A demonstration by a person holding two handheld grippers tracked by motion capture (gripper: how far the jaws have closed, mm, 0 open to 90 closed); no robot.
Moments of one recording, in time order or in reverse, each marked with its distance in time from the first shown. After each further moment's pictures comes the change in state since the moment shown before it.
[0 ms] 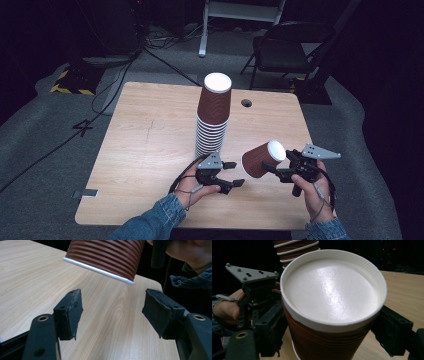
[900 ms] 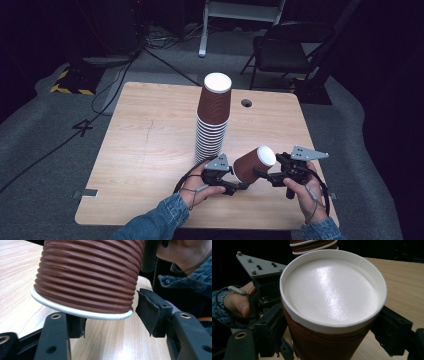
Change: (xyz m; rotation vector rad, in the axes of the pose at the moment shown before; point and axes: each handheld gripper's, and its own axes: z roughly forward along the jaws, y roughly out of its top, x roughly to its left) left arm 0.001 -0.002 0.017 0.034 -0.099 0.021; right arm 0.009 -0.007 0.019 0.070 0.064 -0.011
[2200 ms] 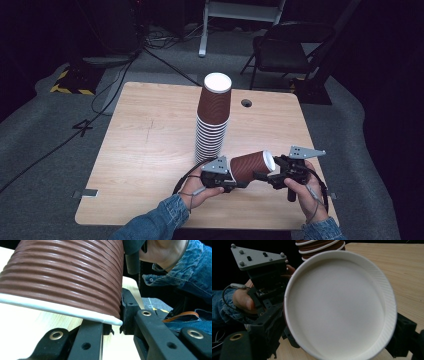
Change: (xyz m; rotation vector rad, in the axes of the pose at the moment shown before) left arm -0.008 0.004 -0.008 -0.017 -0.083 0.064; right arm -0.001 0.000 0.001 0.071 0.045 0.072
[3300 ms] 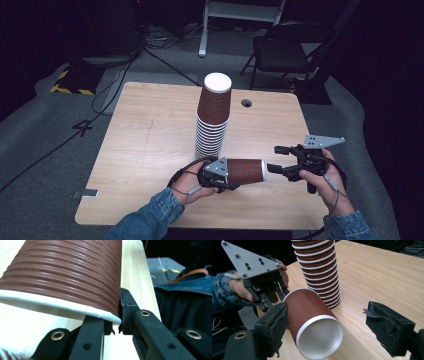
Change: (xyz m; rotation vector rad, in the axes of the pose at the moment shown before) left arm -0.008 0.024 -0.022 0.345 0.044 0.103; right arm 0.009 0.048 -0.039 0.114 -0.070 -0.098
